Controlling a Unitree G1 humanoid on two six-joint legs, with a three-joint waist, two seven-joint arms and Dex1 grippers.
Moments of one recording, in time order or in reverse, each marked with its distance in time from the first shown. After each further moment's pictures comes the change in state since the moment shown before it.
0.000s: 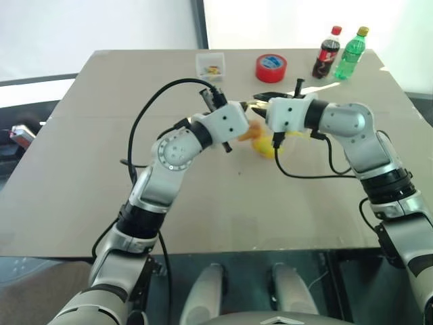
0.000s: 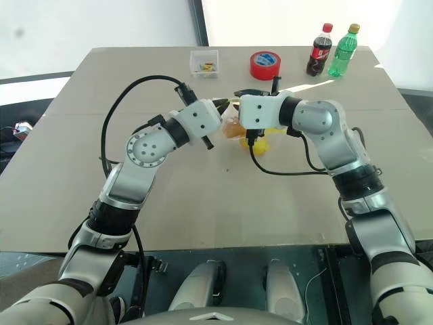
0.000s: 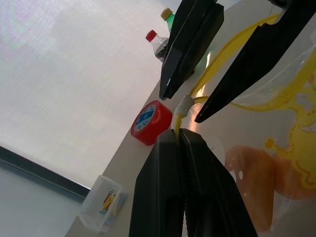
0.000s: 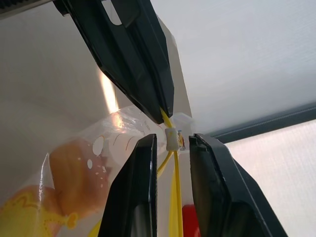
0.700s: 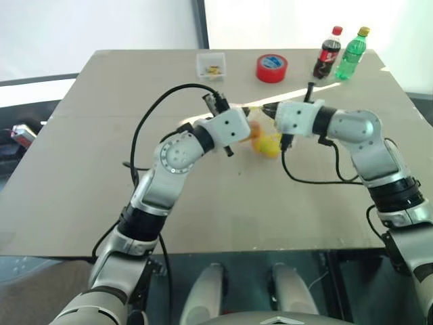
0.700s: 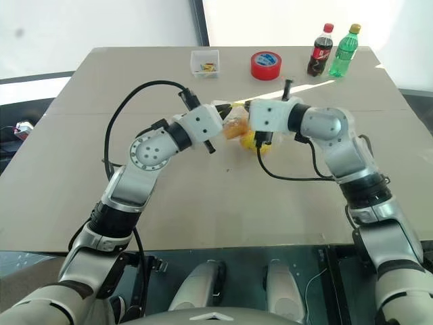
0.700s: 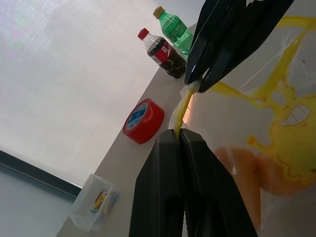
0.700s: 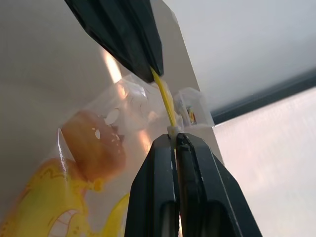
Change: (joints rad) left arm 0.017 0.009 -0.017 -0.002 0.000 -0.001 0.000; right arm 0.106 -0.047 -0.066 -0.110 0.071 0.237 0.008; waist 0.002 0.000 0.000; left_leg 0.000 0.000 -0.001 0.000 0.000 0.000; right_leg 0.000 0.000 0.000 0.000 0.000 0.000
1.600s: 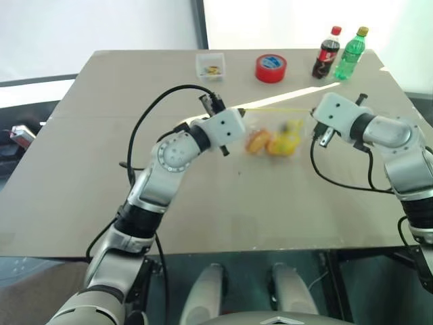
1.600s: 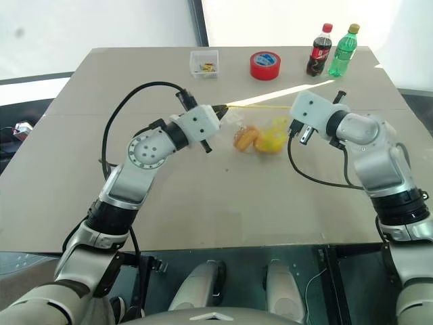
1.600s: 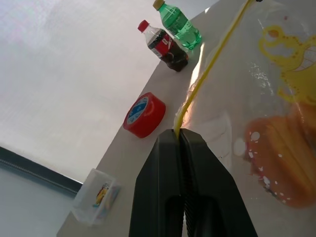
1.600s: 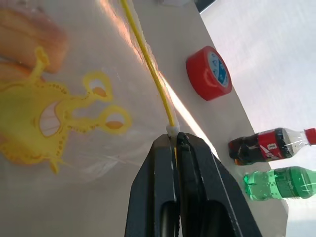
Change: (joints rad) left arm -0.039 -0.005 0.007 0.120 -0.010 -0.056 0.056; right arm 0.076 -0.127 -0.049 -0.068 -0.033 0.282 -0.127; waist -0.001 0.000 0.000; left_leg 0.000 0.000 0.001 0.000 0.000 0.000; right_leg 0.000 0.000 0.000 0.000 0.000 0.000
